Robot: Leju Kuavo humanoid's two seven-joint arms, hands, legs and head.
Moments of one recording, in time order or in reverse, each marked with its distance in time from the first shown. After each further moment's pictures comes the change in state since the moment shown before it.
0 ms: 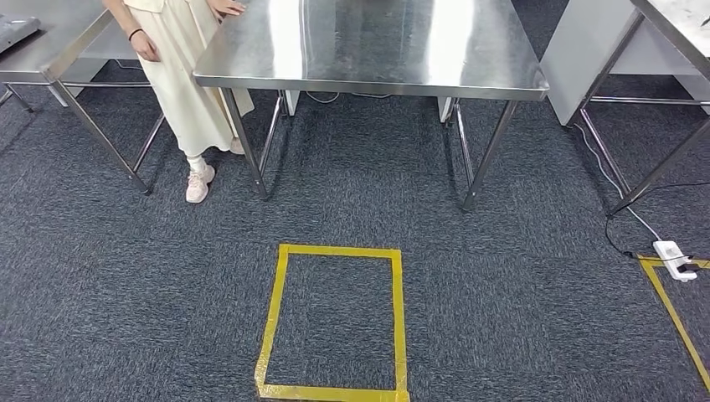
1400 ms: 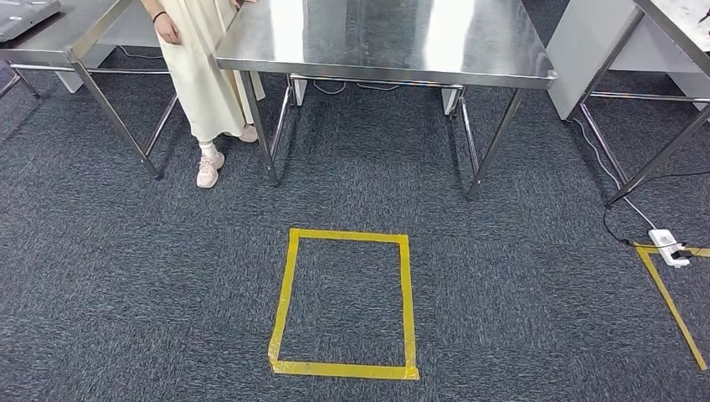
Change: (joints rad) left arm -0.018 0.000 -0.003 0.000 -0.020 -0.009 0.012; right arm 0.000 0.013 -0.001 0.000 -0.015 -0.019 0.004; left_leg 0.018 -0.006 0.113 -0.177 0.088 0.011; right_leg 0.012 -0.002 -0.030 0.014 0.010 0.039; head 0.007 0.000
